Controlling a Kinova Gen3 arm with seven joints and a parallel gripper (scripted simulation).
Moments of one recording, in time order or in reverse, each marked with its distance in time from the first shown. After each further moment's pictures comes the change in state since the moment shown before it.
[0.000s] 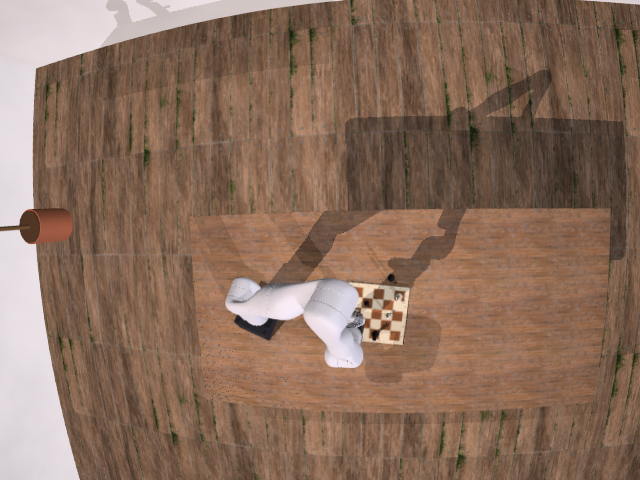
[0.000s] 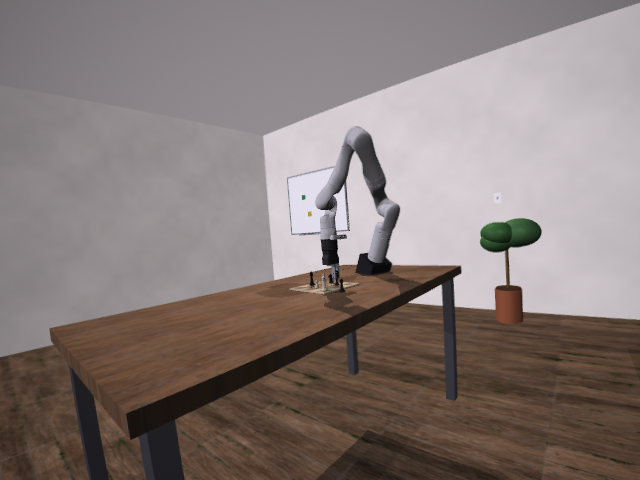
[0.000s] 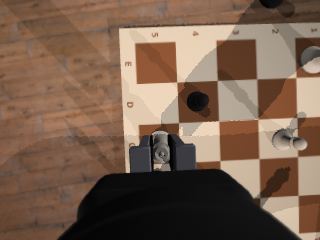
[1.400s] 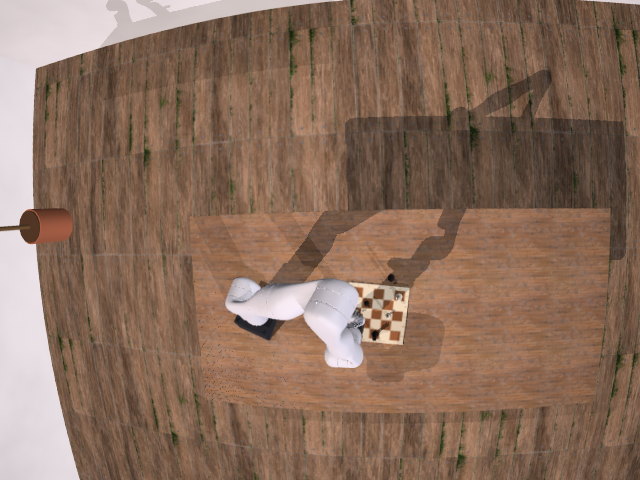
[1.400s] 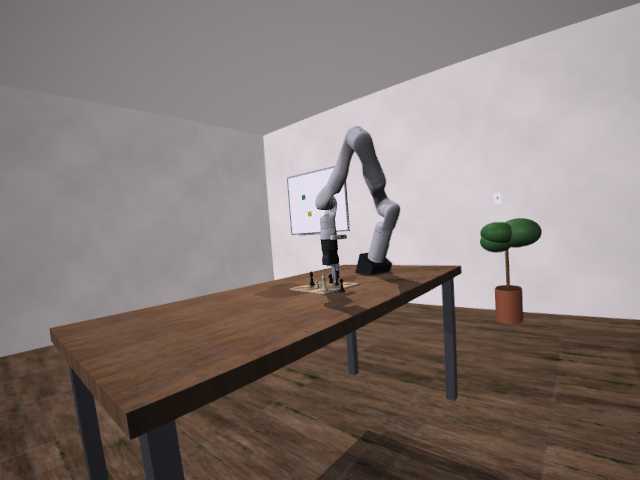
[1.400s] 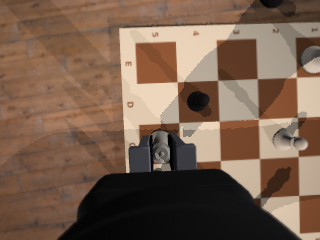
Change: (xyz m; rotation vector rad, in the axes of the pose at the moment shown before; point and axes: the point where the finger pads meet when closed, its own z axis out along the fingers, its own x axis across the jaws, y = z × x) arm 0.000 0.000 0.000 0.000 -0.001 0.000
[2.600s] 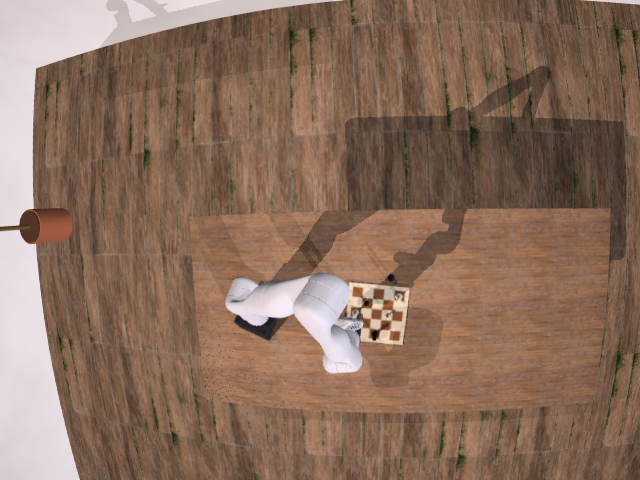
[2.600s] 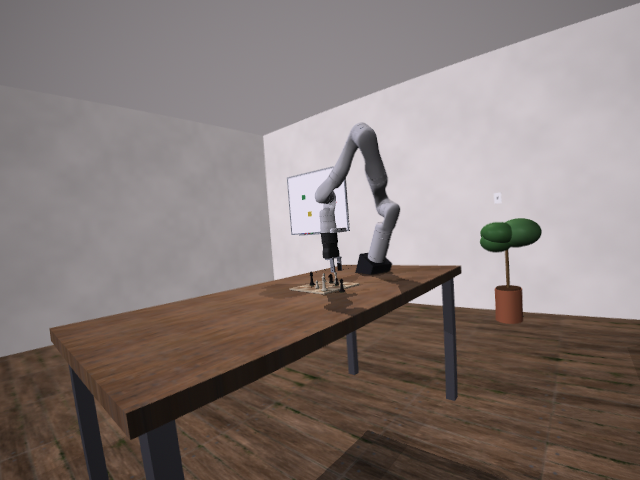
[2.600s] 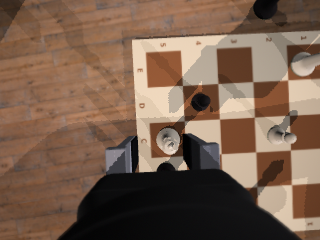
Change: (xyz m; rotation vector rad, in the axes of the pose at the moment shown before) arm -0.008 0.000 -0.030 0.007 -0.023 0.010
